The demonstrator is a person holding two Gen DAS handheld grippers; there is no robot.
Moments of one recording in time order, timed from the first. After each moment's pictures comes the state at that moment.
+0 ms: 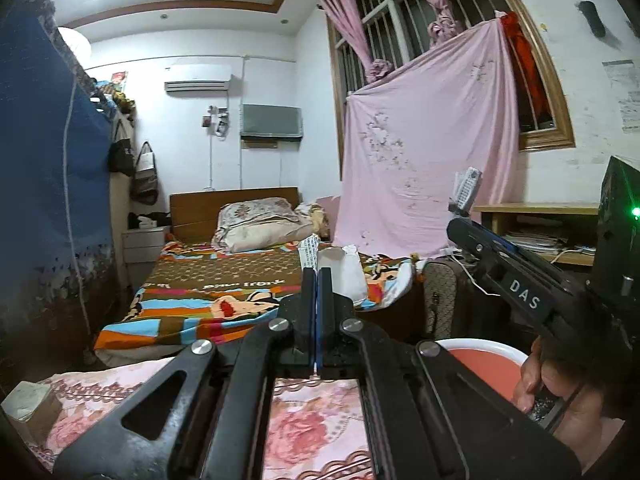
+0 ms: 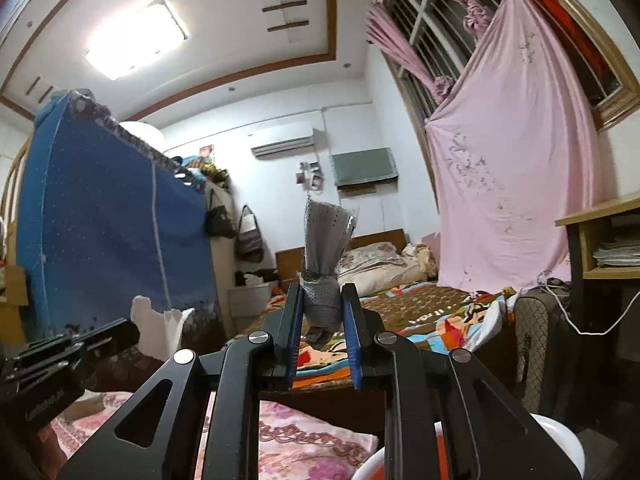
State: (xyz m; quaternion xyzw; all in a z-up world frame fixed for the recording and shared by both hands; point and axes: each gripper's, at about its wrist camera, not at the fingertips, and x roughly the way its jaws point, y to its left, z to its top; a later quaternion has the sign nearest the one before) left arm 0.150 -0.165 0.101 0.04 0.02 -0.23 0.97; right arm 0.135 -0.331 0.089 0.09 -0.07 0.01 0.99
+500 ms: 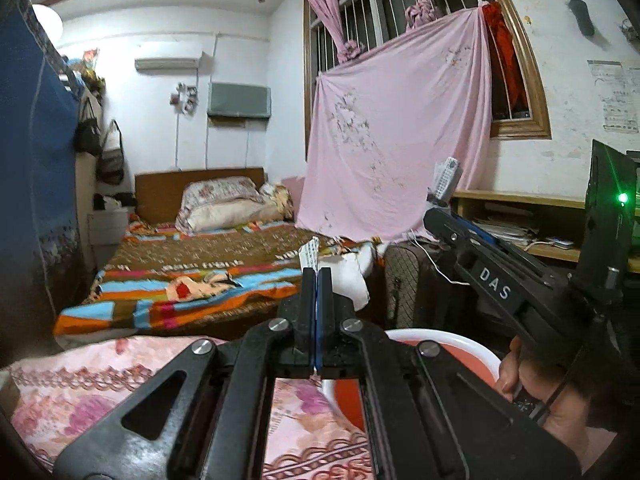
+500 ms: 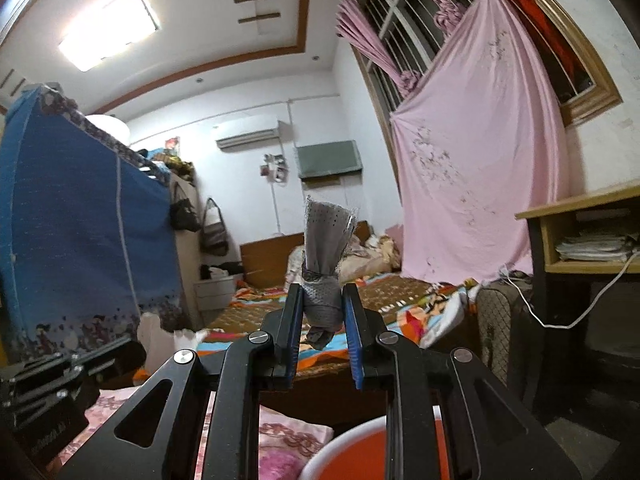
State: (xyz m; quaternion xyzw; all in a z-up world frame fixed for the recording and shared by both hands) left arm 0.160 -0.205 0.089 0.03 0.07 -0.28 0.96; right arm 0.134 -0.364 0.082 0.10 -0.04 -0.05 0.99
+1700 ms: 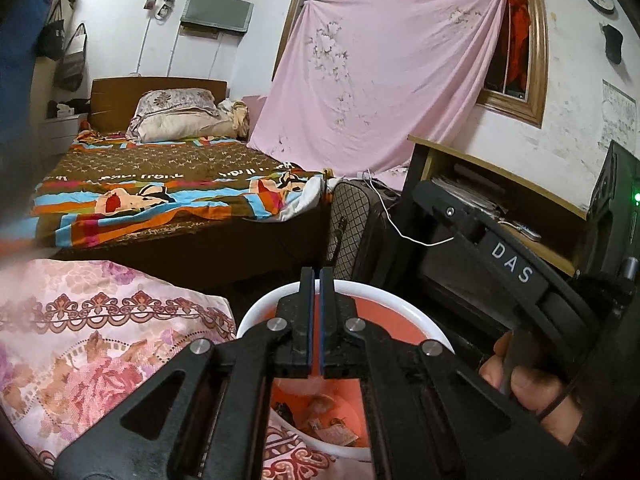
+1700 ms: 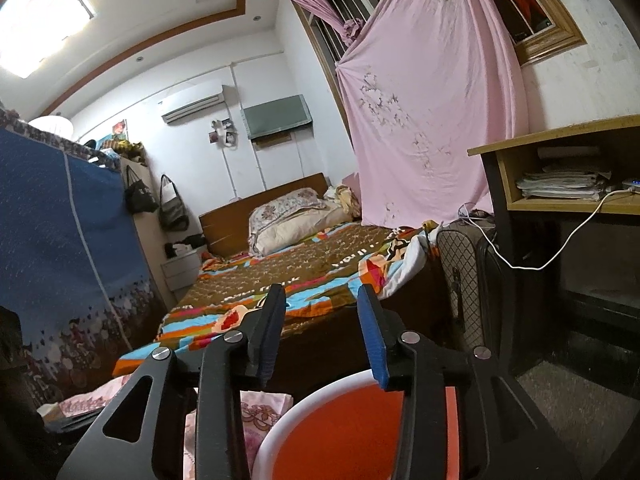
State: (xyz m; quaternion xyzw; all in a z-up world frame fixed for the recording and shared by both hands) left arm 0.206 -0.268 0.056 -0.02 0.22 -0.36 0.91; right arm 0.147 -0.404 0.067 0.17 0.05 -0.11 0.98
